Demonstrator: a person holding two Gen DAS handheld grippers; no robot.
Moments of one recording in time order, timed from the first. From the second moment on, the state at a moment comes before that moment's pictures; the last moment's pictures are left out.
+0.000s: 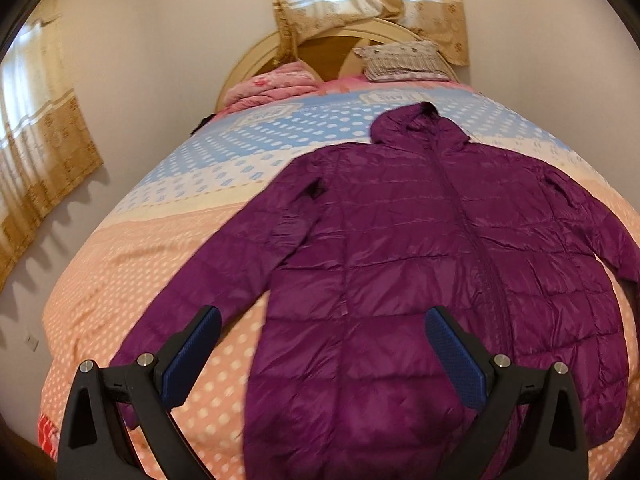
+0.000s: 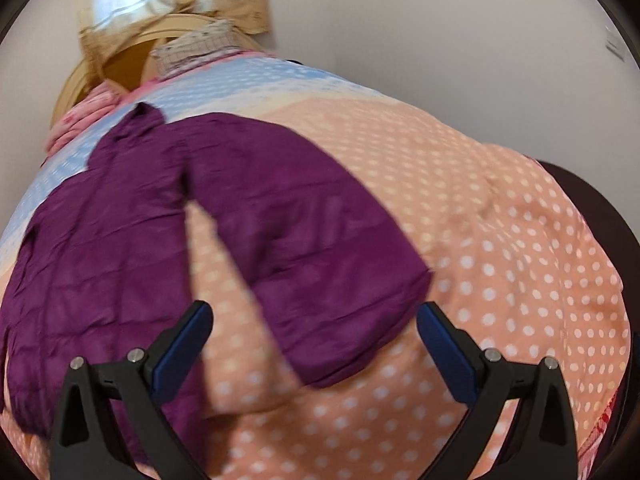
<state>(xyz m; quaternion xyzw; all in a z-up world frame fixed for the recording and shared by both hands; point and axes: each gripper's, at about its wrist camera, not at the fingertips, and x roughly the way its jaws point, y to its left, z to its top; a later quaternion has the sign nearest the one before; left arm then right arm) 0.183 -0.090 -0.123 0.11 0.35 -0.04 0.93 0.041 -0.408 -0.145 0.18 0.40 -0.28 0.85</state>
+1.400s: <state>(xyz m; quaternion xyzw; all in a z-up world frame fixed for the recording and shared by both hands) 0.351 -0.076 -0.132 0.12 0.36 0.03 0.93 0.193 -0.393 -0.058 0.02 0.32 -0.22 0.92</state>
